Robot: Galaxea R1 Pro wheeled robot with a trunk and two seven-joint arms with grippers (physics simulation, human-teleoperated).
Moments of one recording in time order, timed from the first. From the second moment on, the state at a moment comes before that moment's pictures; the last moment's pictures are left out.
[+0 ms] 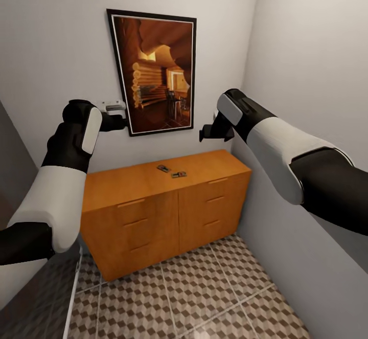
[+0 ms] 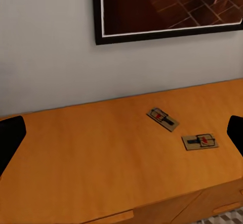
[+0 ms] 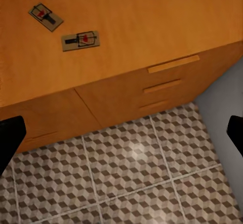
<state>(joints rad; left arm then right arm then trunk) -1.36 0.02 -0.02 -1.02 0.19 1.04 0.23 -1.75 0.17 0.31 -0.22 -0.61 1.04 -0.34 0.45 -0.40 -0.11</state>
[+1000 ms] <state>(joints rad) -1.36 0.02 -0.02 -1.01 0.19 1.04 0.23 -1.75 0.17 0.31 -0.18 -0.61 1.04 -0.34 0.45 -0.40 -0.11</state>
